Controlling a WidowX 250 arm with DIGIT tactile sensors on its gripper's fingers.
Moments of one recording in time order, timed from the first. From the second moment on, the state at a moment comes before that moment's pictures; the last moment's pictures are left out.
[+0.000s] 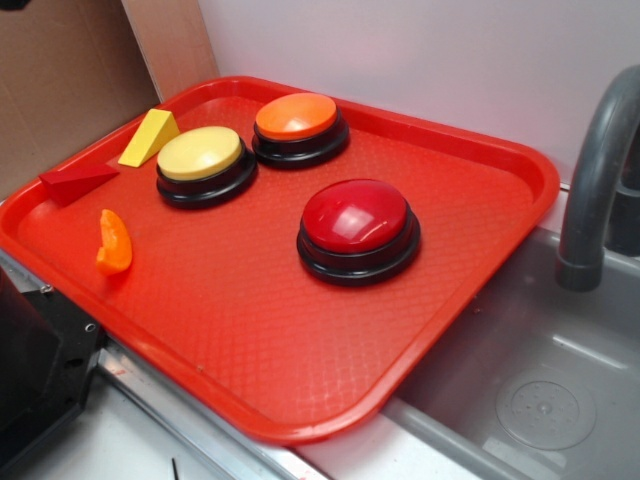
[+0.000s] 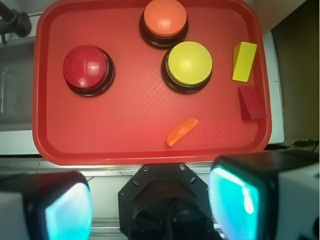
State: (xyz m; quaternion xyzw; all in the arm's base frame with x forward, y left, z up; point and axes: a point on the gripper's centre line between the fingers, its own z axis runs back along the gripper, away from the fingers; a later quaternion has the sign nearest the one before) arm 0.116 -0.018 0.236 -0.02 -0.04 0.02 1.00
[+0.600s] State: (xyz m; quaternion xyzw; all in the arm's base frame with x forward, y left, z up) arm 0.136 0.014 0.214 0.00 -0.02 0.10 0.99
